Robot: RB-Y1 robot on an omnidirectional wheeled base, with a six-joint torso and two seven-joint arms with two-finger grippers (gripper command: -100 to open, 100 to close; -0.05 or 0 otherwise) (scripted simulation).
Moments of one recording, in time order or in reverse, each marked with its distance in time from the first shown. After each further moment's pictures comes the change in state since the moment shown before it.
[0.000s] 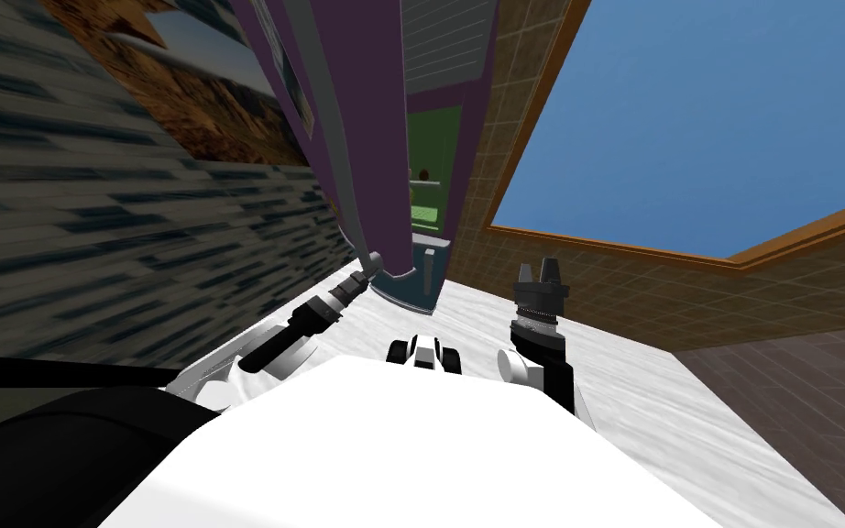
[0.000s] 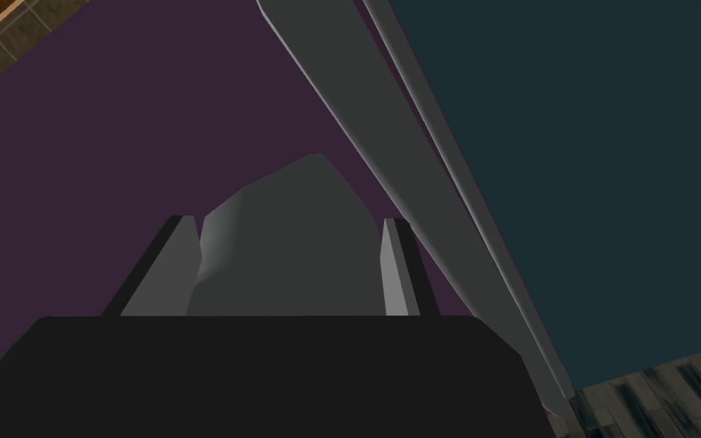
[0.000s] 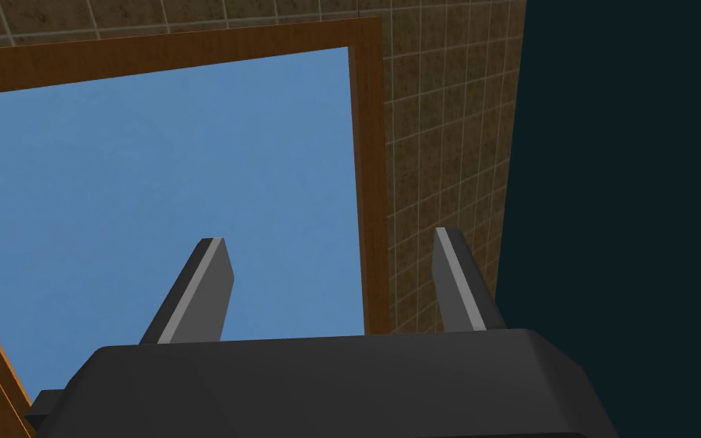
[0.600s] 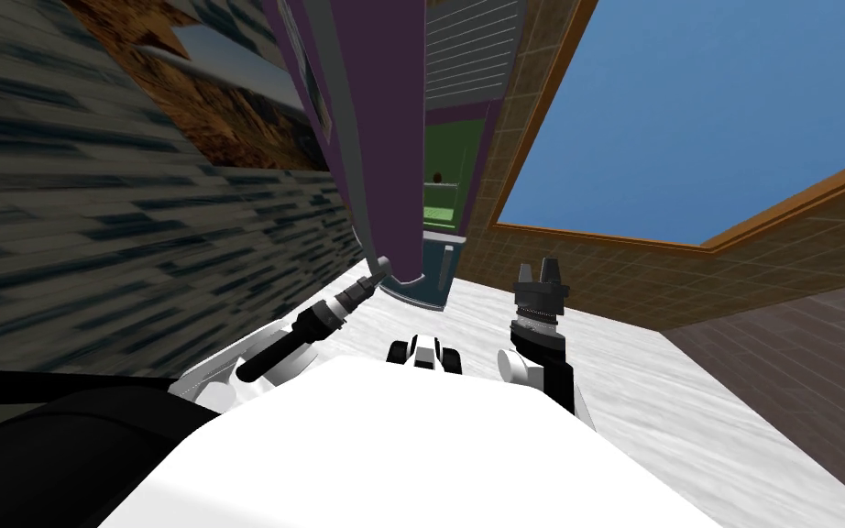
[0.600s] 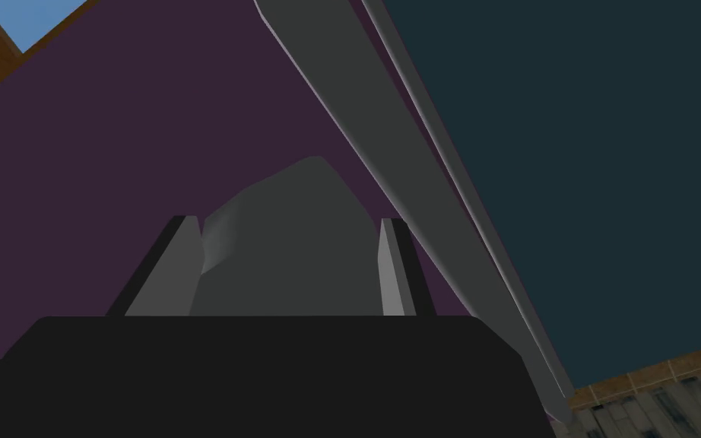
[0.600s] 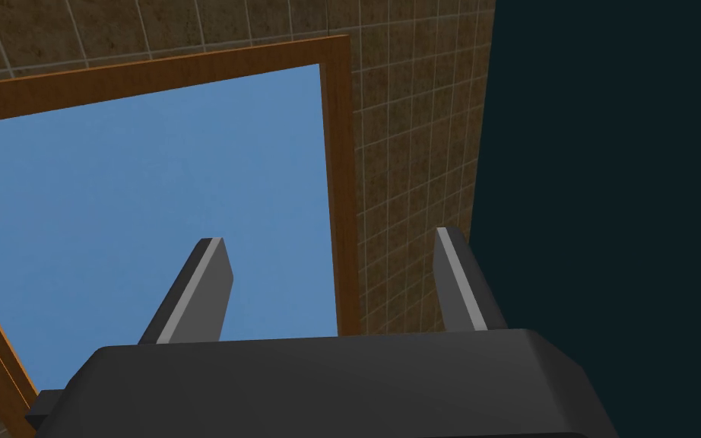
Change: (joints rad) left arm 0.004 0.058 -0.074 -0.024 -0.010 -0.046 0.001; right arm 0.000 0.000 0.000 0.000 0.000 0.000 0.000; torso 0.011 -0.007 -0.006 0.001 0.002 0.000
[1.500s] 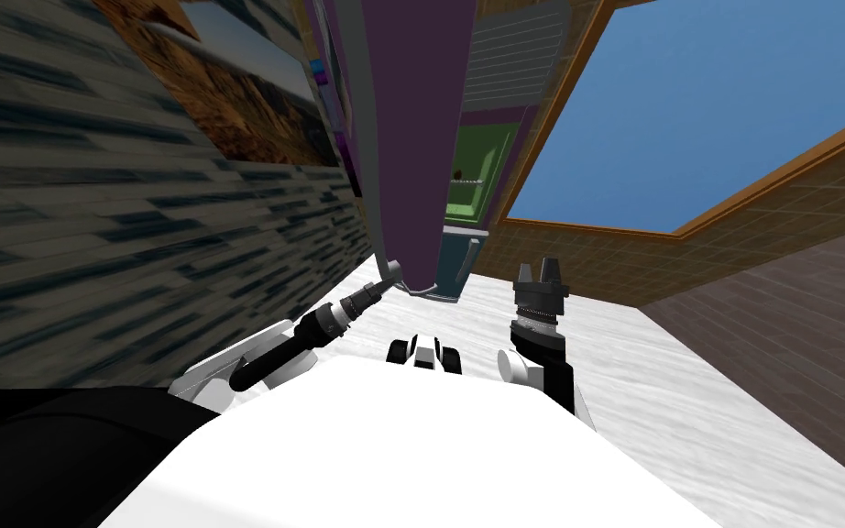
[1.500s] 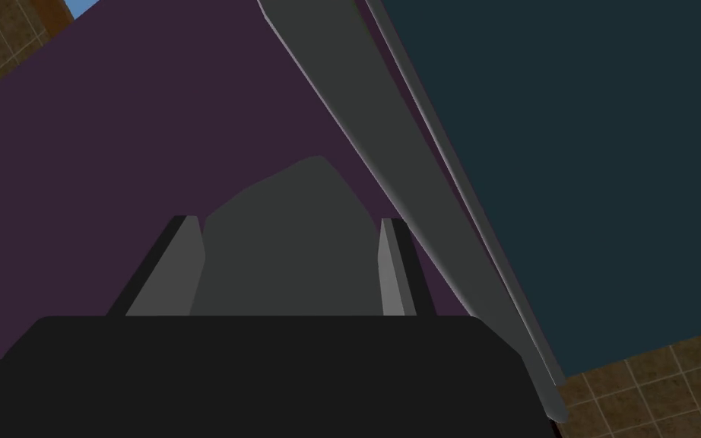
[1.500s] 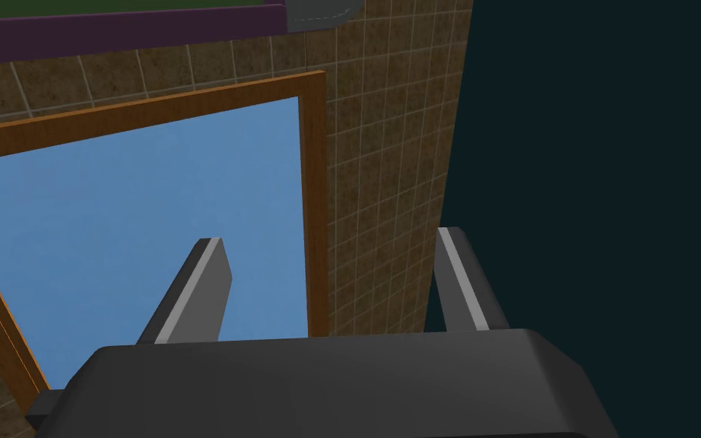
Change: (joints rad) left arm -0.024 0.087 -0.079 -0.033 -0.014 -0.071 0.001; right arm 0.000 0.000 0.000 0.000 0.000 0.000 0.000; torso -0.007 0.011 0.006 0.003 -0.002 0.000
